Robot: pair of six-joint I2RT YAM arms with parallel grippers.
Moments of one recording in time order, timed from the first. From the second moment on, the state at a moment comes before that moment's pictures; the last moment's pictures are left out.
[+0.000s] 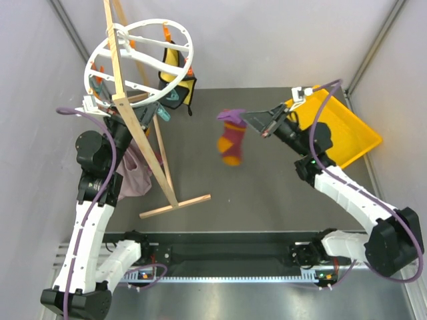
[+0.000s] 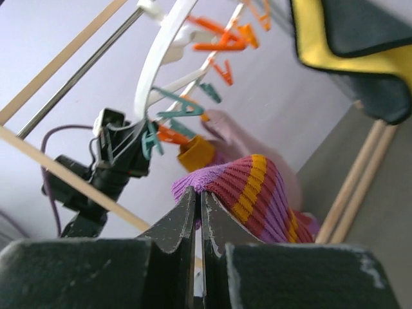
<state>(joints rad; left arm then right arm) -0.12 0.83 1.03 0.03 0.25 -1.10 0.44 1.19 0.86 0.72 -0.45 1.07</state>
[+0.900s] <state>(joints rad) -0.12 0.82 1.02 0.03 0.24 -1.08 0.79 1.50 1.11 0.83 -0.25 1.17</state>
